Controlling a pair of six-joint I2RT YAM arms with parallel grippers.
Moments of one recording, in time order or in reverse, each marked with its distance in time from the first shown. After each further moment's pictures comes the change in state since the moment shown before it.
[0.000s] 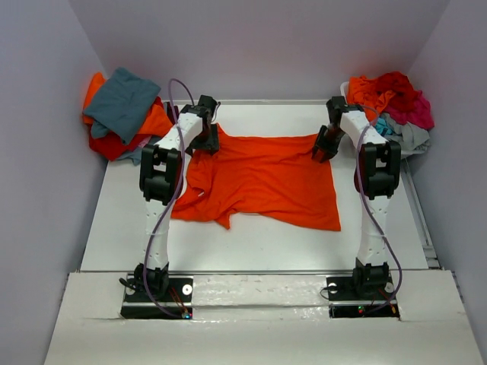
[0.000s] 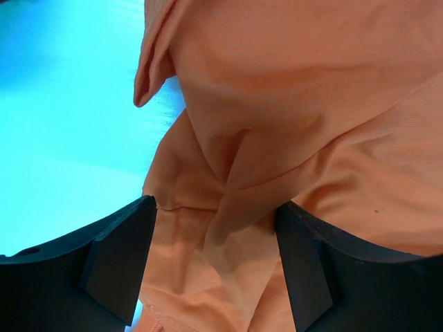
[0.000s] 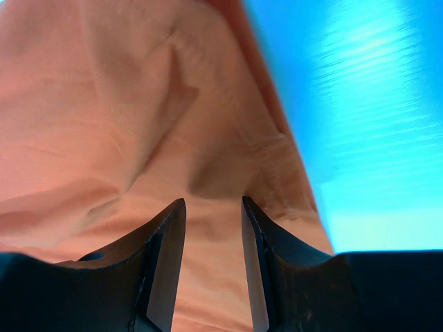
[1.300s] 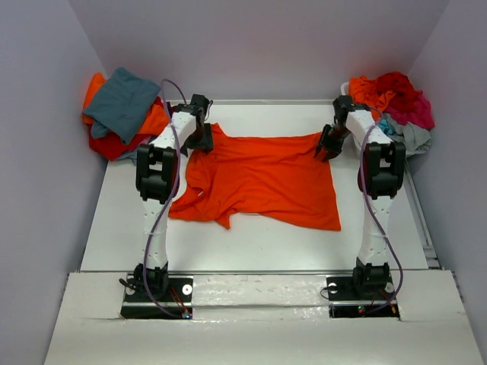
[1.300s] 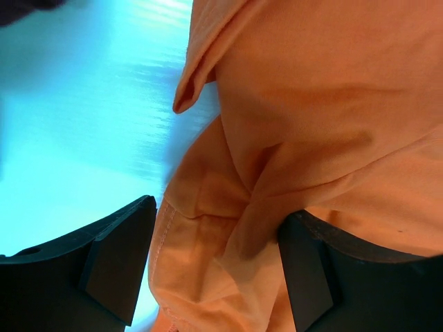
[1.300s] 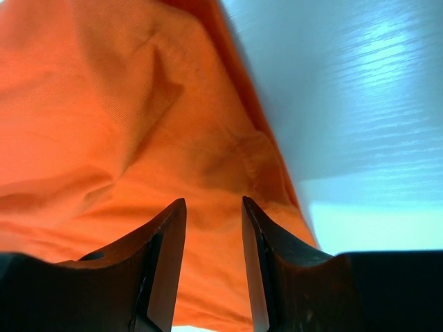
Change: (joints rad) left arm 0.053 0.000 -0.010 -0.001 0.018 0.002; right arm -0.046 -0.006 0.001 -0.005 -0.037 -0.044
